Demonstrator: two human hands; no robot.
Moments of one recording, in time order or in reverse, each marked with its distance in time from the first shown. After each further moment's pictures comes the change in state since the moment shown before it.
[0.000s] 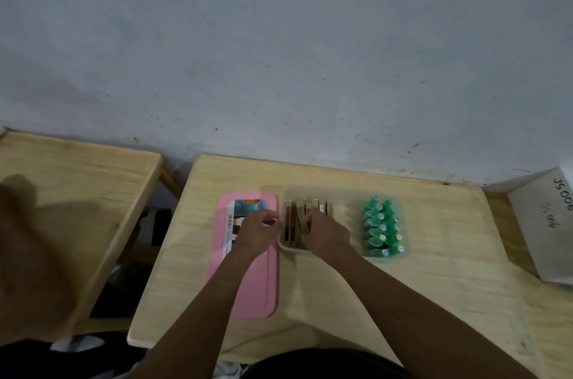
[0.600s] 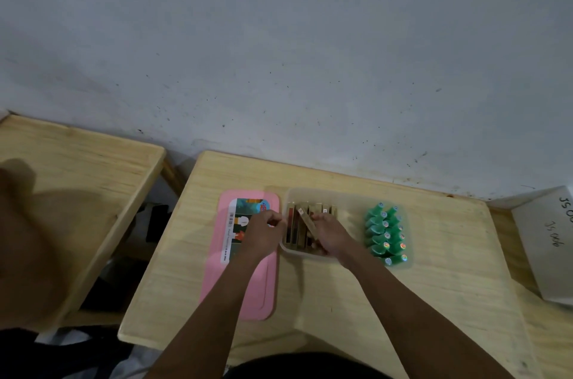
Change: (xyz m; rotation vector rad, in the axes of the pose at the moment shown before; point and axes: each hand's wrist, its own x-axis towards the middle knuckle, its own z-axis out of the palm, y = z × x) left_hand -0.001 0.001 0.010 -0.096 0.042 -0.016; right_hand 0.003 0.007 -0.006 0.735 -0.135 0.031
